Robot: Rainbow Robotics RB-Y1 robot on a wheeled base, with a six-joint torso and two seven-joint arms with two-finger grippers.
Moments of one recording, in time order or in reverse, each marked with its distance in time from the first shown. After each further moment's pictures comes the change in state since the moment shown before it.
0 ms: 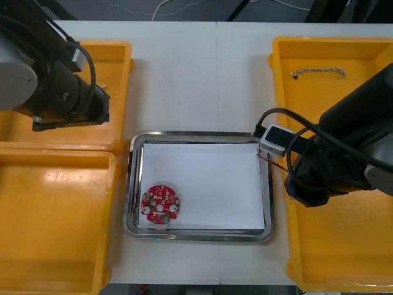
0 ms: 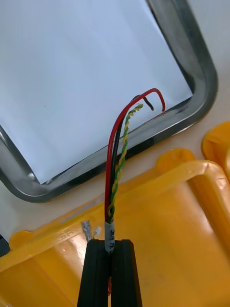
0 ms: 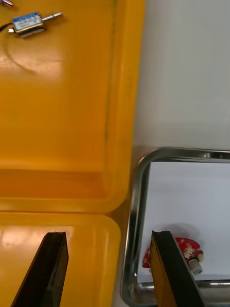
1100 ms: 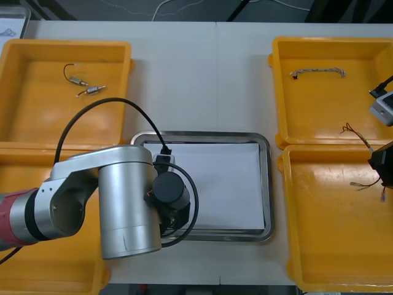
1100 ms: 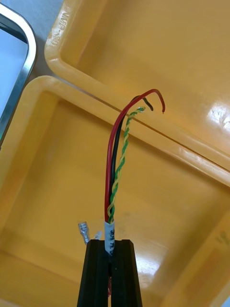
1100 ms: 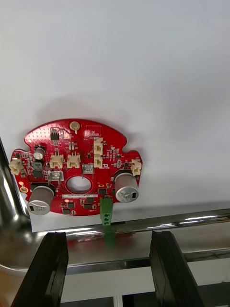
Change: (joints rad) right arm 0.343 0.000 -0.667 0.005 -0.098 -0.003 0.011; left arm 0.000 -0.267 -0.690 -0.123 -0.357 -0.026 0.393
